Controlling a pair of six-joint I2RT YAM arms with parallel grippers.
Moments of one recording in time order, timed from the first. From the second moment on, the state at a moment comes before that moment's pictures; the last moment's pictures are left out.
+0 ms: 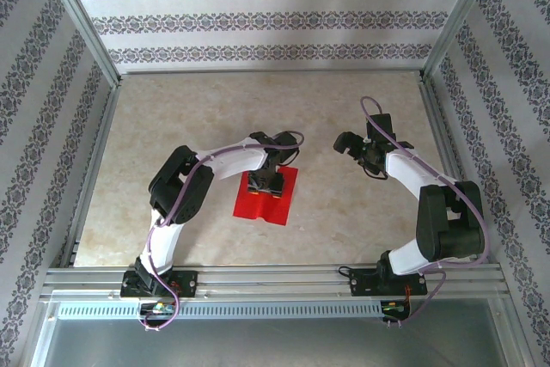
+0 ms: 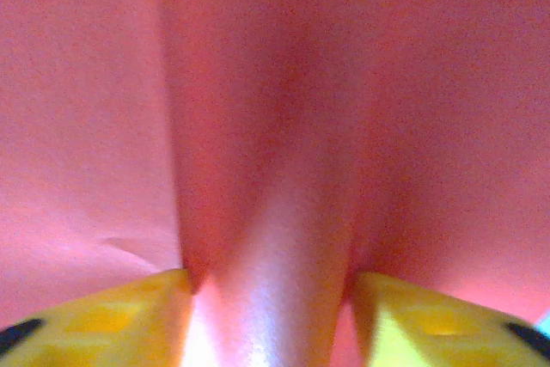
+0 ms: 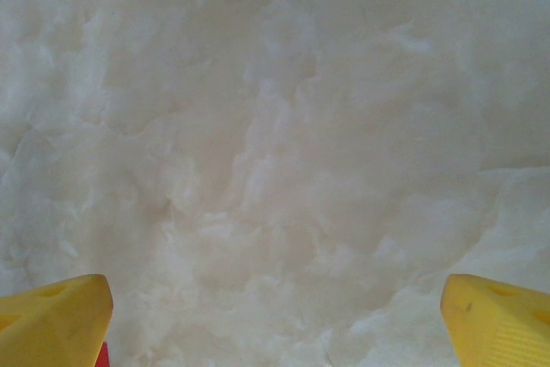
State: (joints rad) left arm -0.74 2.08 1.52 -0.98 0.05 -0.60; right arm 0.09 1.50 0.86 -0.33 -0.14 0.64
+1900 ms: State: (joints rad) left arm -0.50 1.85 1.07 -0.39 0.33 -0.83; right arm 0.38 1.66 0.82 -0.04 -0.55 0.74
